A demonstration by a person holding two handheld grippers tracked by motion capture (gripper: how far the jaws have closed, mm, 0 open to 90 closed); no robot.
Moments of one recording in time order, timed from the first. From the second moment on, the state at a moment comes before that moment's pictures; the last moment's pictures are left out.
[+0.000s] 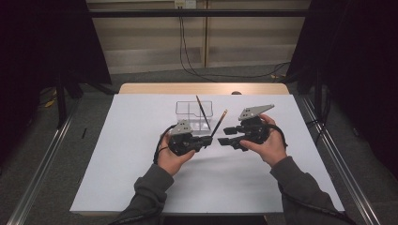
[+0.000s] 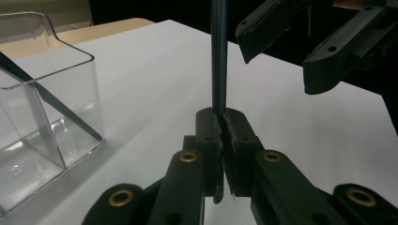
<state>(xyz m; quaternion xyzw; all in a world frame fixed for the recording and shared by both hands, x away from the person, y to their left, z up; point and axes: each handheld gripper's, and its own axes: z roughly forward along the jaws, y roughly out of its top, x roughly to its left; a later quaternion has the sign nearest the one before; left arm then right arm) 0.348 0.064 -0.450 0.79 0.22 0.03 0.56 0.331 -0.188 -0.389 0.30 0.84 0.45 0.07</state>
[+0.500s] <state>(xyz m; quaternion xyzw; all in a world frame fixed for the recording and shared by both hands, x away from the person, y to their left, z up) 0.344 0.057 -0.449 0.80 0.21 0.03 0.56 0.334 -0.183 -0.389 0.31 0.83 0.46 0.06</state>
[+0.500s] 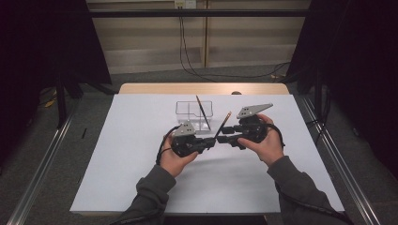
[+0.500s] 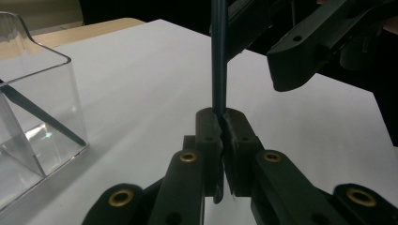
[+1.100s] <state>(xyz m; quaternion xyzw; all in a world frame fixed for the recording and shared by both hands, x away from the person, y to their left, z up) 0.340 0.047 -0.455 0.79 0.22 -0.01 0.58 0.335 -0.184 -0.390 0.32 0.81 0.48 0.07</state>
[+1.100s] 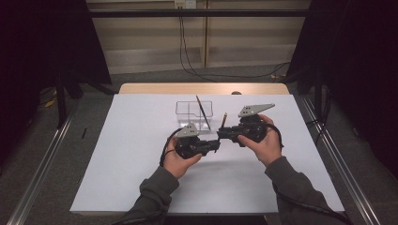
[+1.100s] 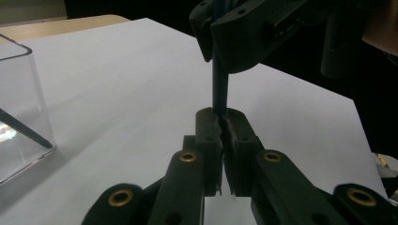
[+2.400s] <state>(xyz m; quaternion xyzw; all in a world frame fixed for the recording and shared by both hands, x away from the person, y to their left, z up) 0.342 0.042 -0.456 0.74 0.24 -0.05 0.62 0.333 -0.186 -0.391 0.33 0.79 0.51 0.07</state>
